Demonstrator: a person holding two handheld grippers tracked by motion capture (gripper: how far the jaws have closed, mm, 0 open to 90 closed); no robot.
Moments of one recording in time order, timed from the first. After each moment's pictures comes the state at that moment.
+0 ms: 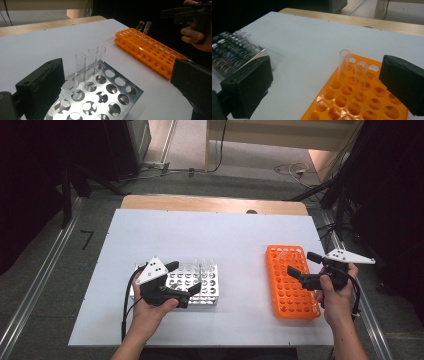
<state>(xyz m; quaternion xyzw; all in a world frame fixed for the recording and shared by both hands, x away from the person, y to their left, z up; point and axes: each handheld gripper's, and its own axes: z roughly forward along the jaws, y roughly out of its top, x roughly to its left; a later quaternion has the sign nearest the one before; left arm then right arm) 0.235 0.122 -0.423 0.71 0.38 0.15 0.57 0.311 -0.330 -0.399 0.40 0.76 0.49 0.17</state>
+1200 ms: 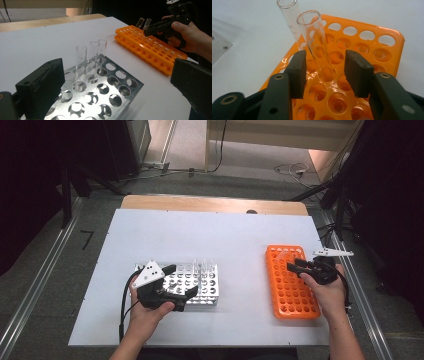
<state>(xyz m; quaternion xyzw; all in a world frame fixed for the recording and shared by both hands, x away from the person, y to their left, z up) 0.230 0.129 -0.431 0.71 0.38 0.15 0.57 0.352 -0.341 -0.451 0.46 0.78 0.39 0.14</state>
